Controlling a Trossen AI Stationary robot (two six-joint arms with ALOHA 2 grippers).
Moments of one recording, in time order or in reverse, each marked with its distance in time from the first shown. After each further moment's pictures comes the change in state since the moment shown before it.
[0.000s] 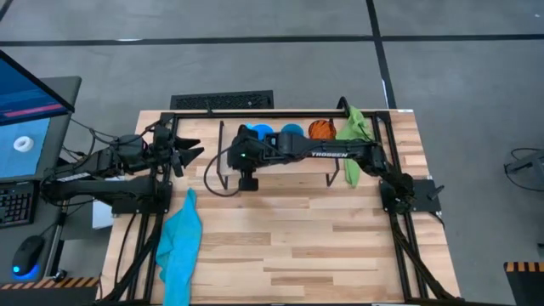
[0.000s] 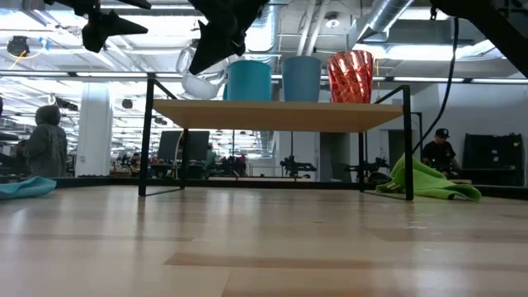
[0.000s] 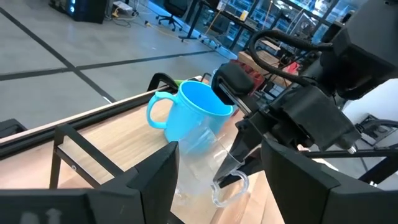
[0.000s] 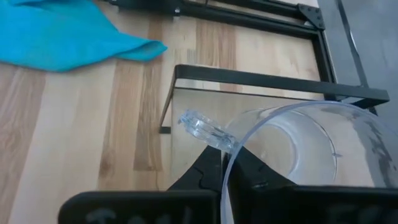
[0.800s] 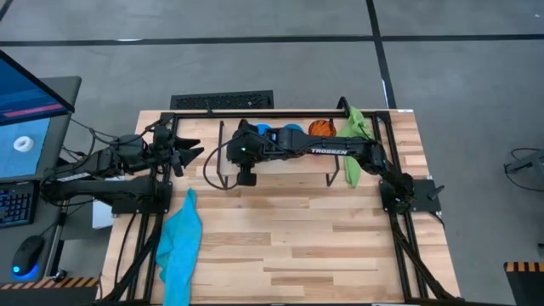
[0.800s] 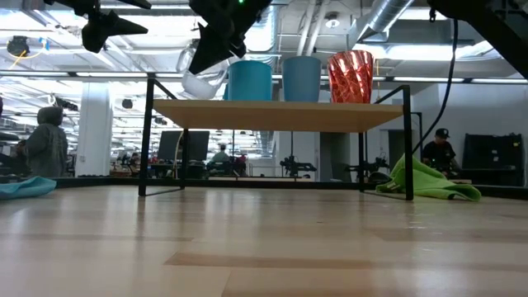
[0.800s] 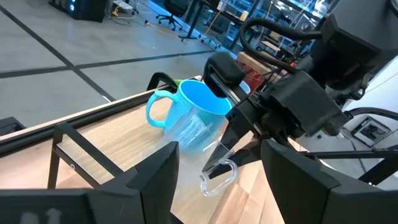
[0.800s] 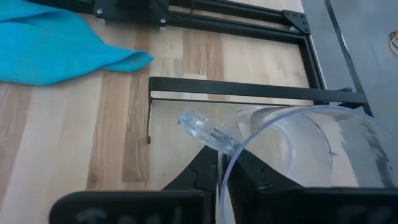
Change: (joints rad) left arm 0.000 0.000 0.000 0.000 0.000 -0.011; right arm -0.027 0.000 0.001 0.038 -0.003 0.008
